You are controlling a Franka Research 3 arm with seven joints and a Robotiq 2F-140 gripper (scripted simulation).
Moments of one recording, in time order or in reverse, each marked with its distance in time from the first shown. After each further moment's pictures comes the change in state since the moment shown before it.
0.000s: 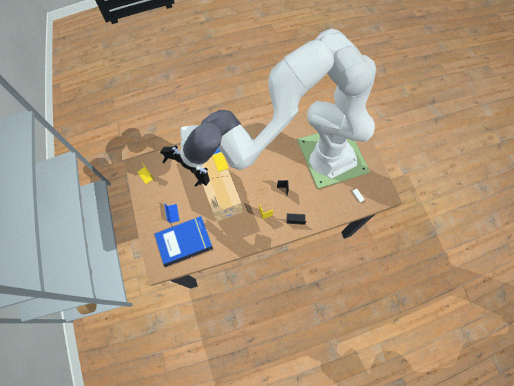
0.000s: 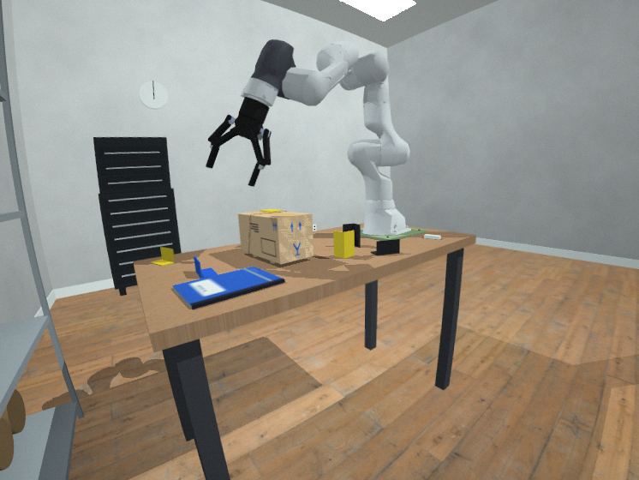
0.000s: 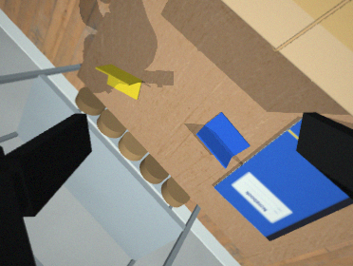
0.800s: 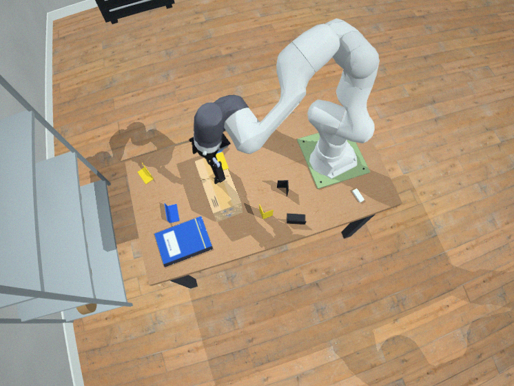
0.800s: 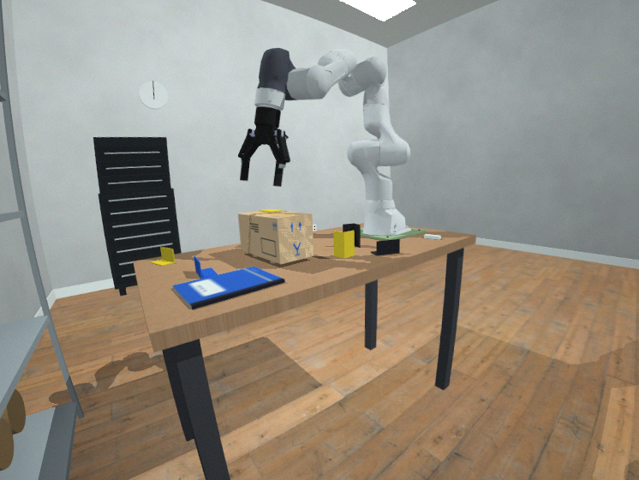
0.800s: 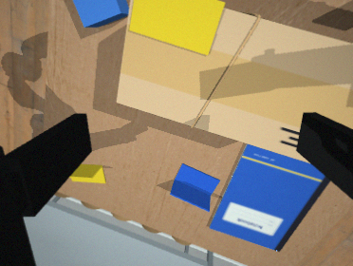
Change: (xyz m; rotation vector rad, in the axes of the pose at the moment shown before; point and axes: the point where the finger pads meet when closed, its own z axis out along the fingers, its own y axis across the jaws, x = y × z) arm 0.074 0.064 -0.009 -0.234 0.100 0.392
